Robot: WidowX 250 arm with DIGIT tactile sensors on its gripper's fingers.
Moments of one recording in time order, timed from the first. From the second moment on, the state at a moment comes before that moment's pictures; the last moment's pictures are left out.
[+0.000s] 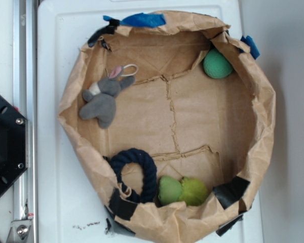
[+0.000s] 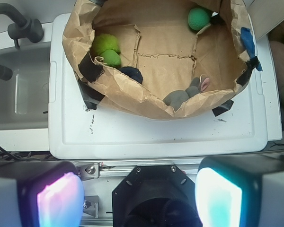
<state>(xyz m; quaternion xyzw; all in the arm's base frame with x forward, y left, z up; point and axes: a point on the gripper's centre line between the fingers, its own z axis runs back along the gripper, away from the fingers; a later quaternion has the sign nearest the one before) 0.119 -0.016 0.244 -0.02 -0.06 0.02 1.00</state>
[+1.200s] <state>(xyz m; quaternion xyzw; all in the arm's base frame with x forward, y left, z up) 0.226 0.015 0.159 -0.04 -0.08 0.00 1.00</state>
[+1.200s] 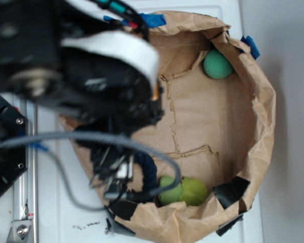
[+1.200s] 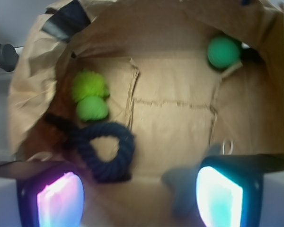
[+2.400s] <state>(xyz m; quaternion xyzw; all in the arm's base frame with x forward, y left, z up) 0.265 0.025 0.118 -0.02 -0.13 -0.02 0.99</state>
